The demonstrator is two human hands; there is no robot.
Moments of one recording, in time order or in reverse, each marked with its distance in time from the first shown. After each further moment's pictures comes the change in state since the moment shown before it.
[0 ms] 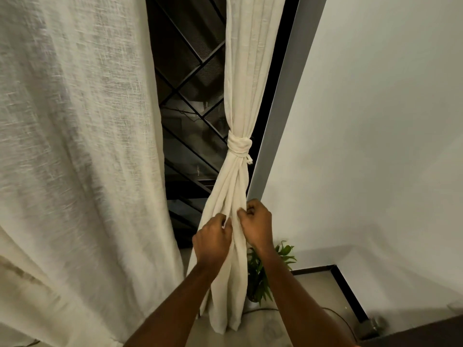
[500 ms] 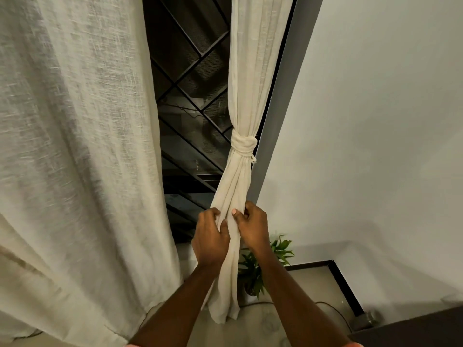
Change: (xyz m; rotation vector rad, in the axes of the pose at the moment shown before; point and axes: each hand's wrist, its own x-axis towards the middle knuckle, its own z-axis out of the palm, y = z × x) left_hand -0.019 -0.001 0.008 -0.187 0.064 -0.122; right_hand -0.020 0.010 0.000 0.004 -0.091 -0.037
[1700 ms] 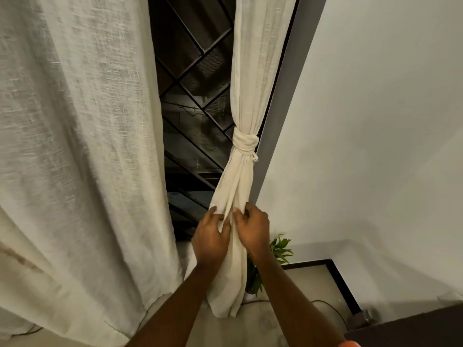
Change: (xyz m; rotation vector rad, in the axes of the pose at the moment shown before) left_hand -0.002 -0.005 -0.004 0.018 -0.041 0.040; right_hand -0.010 -0.004 0.002 -0.212 0.095 -0.007
